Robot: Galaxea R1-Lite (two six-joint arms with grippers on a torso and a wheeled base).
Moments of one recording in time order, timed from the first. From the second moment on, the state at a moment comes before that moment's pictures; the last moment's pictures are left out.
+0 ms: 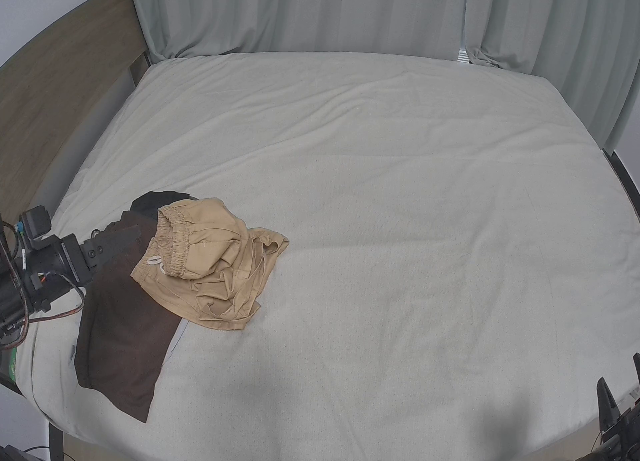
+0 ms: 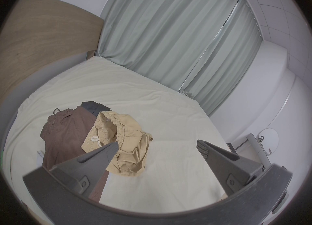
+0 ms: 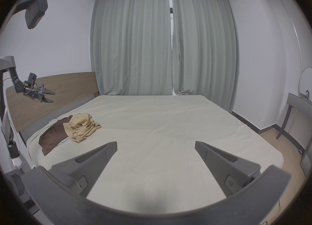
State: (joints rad) left arm 0.07 1.31 -0.47 -0.63 -0.51 -0.33; right arm 0.00 0.02 -0.02 0.00 0.01 0.00
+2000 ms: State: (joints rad) left arm 0.04 2.02 -0.83 -0.81 -0.60 -0.25; right arm 0.00 0.02 -0.02 0.00 0.01 0.00
